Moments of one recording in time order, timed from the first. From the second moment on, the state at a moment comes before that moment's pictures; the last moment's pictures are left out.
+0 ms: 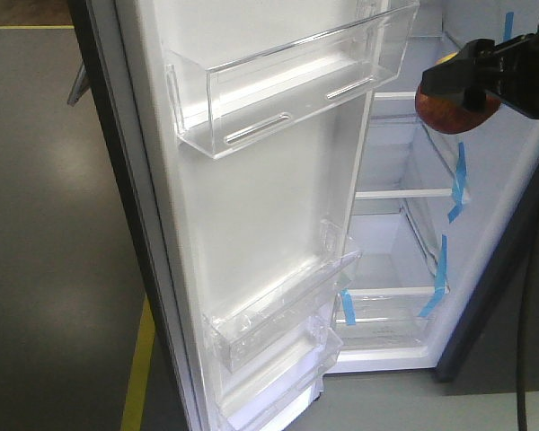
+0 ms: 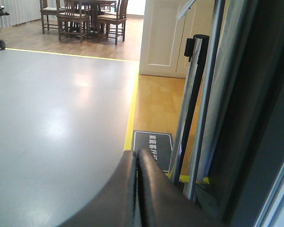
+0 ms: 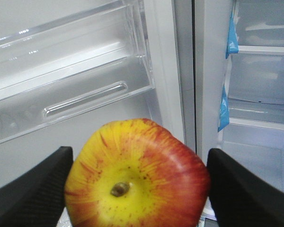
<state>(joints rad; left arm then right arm) 0.09 -0.01 0.02 0.05 0.22 -0.21 0.00 1.34 -1.33 0.61 0.71 -0.47</state>
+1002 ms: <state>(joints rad) 0.09 -0.01 0.02 0.05 0.22 -0.21 0.00 1.34 -1.33 0.61 0.71 -0.47</state>
